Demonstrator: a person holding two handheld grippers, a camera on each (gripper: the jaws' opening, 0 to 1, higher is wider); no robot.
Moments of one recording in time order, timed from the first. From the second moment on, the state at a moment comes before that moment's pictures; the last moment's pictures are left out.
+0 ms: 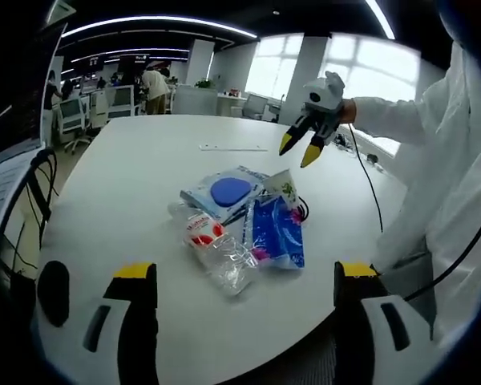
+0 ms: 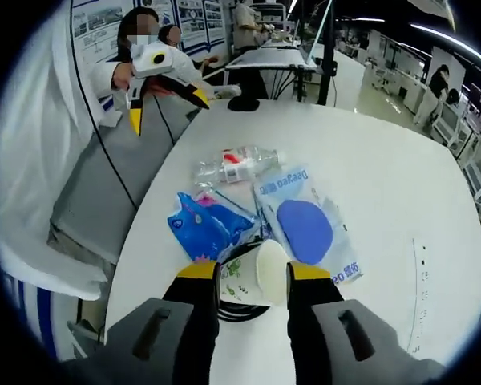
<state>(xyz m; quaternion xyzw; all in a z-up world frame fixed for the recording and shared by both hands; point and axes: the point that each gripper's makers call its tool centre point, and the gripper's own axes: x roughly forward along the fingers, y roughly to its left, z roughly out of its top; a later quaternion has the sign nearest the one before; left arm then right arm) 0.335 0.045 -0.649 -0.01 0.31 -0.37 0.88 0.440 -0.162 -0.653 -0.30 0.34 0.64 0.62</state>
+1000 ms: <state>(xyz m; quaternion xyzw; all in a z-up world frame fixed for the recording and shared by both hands) 0.340 0.051 -0.660 -0.03 0.31 -0.36 0.88 0.430 -0.164 -0.687 -0.31 0.43 0.69 0.50</state>
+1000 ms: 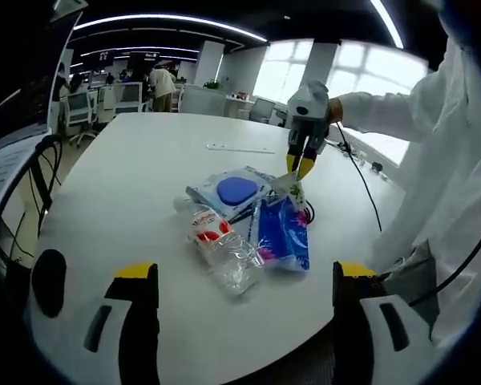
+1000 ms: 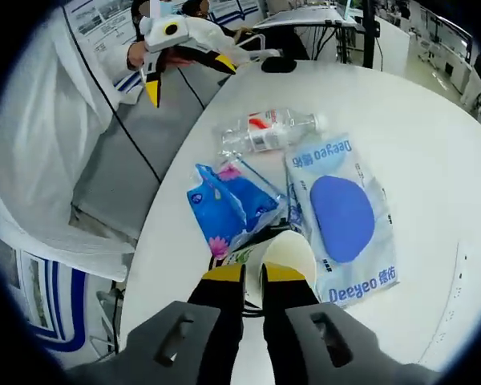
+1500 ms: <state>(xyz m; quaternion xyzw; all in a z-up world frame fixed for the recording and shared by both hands) 0.341 0.047 -0.657 -0.03 0.30 -0.36 0.88 0.409 -0.168 -0.681 -0.29 0.45 0.68 0.50</state>
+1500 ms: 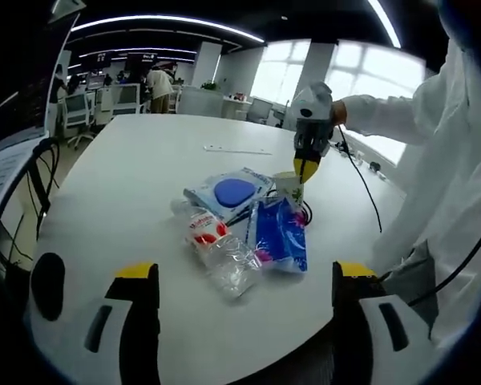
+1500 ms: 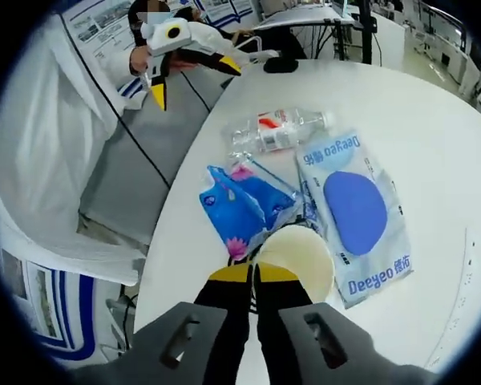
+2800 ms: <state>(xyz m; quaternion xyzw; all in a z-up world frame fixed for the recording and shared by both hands) 0.350 0.040 -0.638 -0.01 0.27 -0.38 0.88 0.468 -0.213 -0.621 -0.29 0.37 0.56 0.69</state>
